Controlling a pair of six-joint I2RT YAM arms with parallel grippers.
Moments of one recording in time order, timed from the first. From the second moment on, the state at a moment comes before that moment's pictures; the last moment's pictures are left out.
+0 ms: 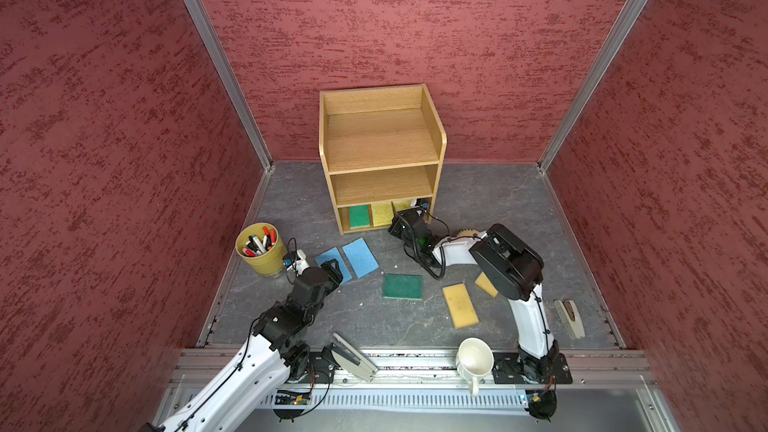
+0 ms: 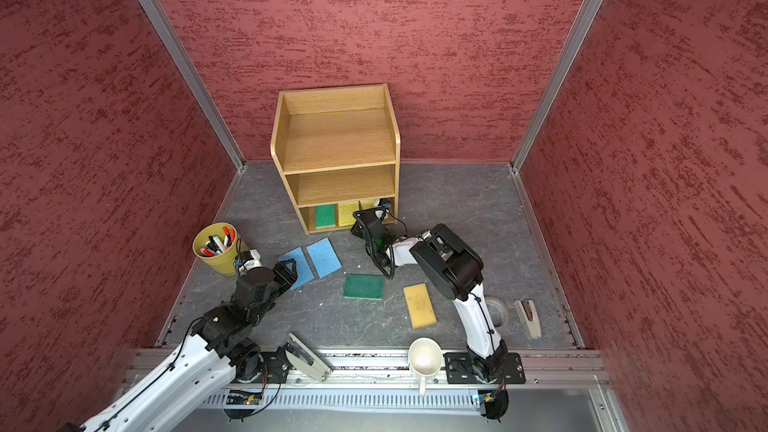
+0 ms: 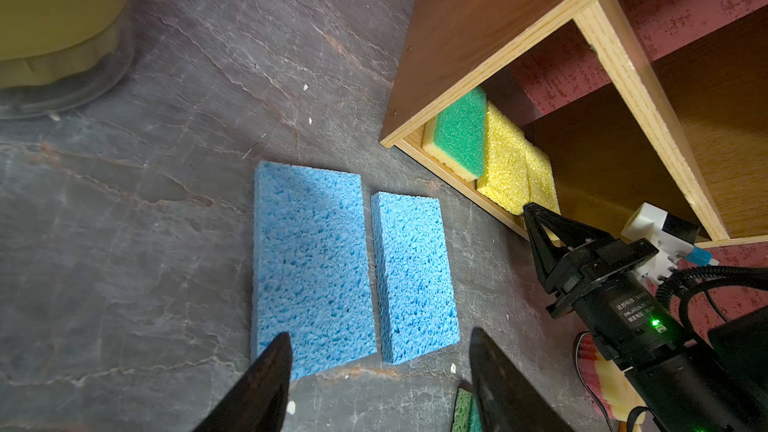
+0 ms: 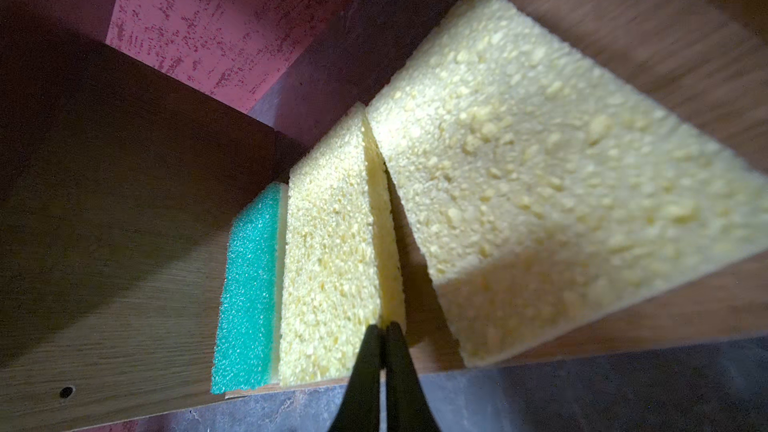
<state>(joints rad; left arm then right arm) -0.54 0.50 0.27 -0.40 -0.37 -1.04 0.74 2.13 1.15 0.51 0.24 1.03</state>
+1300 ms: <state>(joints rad) -0.54 0.45 0.27 -0.40 -0.36 -1.05 0.73 1.89 0.94 0.49 0.26 1.01</state>
